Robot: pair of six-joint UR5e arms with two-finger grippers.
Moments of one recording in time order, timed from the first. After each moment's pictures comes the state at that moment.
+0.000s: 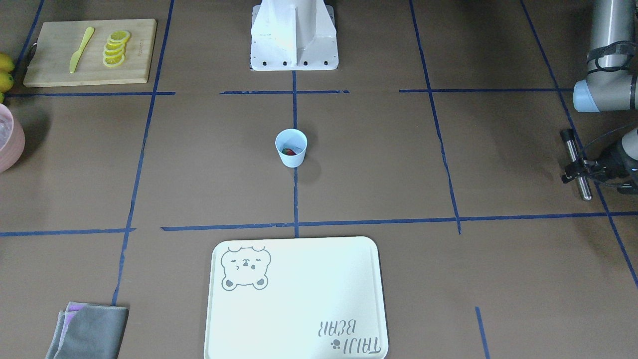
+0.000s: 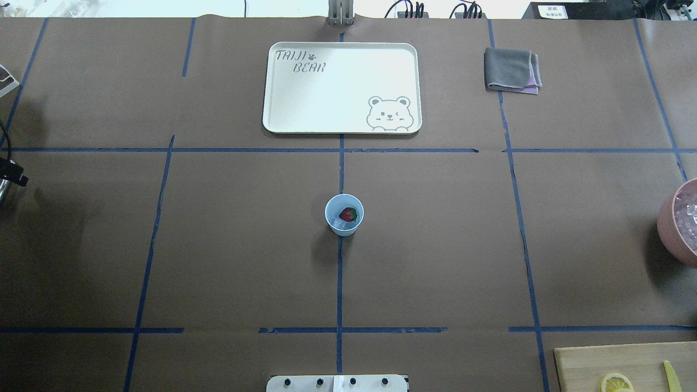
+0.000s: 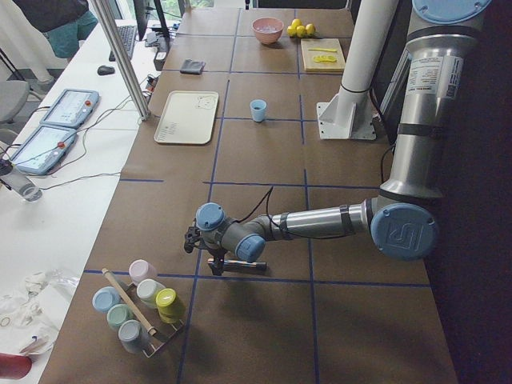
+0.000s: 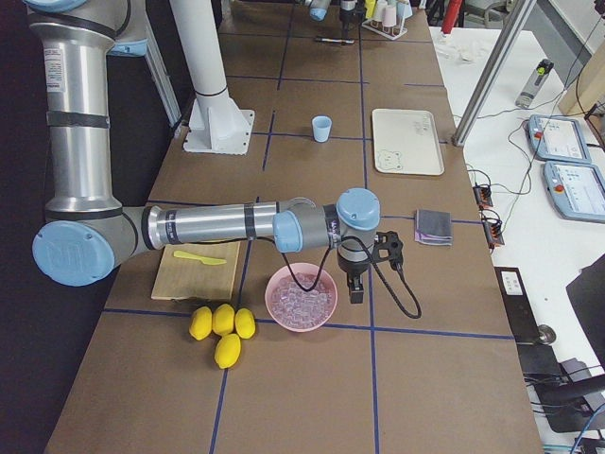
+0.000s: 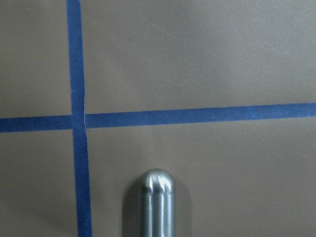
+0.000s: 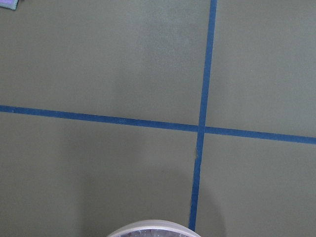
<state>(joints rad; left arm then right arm) -1.18 -1.66 -1.23 -2.21 -2.29 -0.48 1.48 -1.58 1.69 -1.48 2.32 0.11</state>
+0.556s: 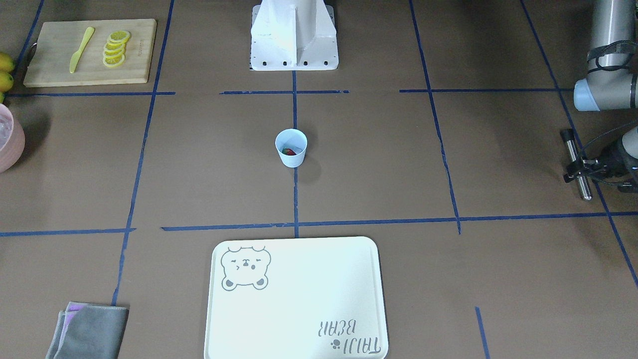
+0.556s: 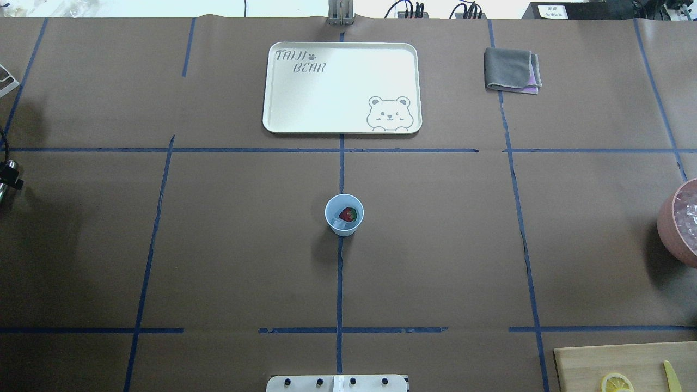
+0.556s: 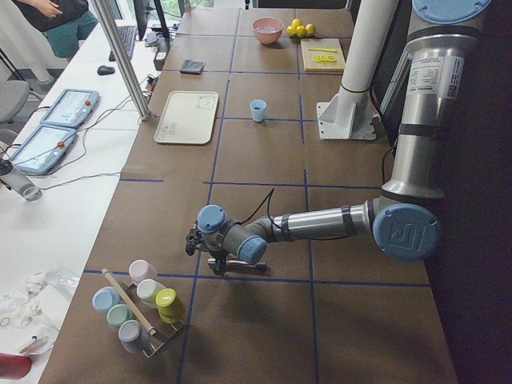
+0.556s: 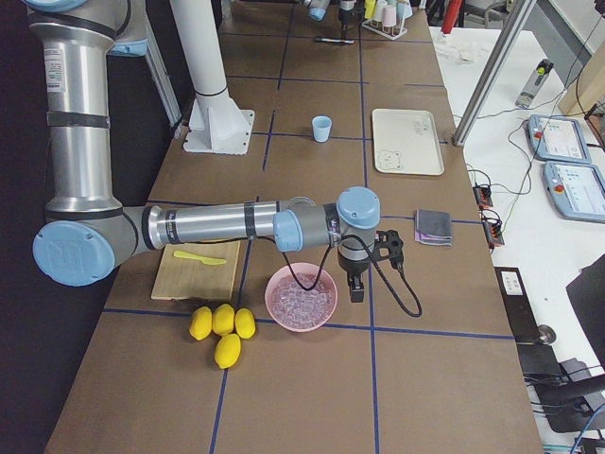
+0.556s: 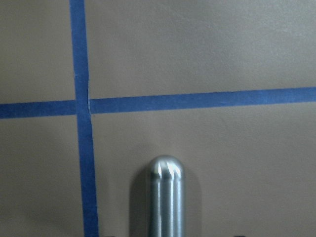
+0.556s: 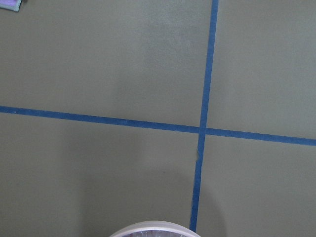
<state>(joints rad) -1.18 -1.65 -1.24 -2.21 -2.29 -0.48 1.48 -1.58 1.70 -1.48 2.32 0.11</state>
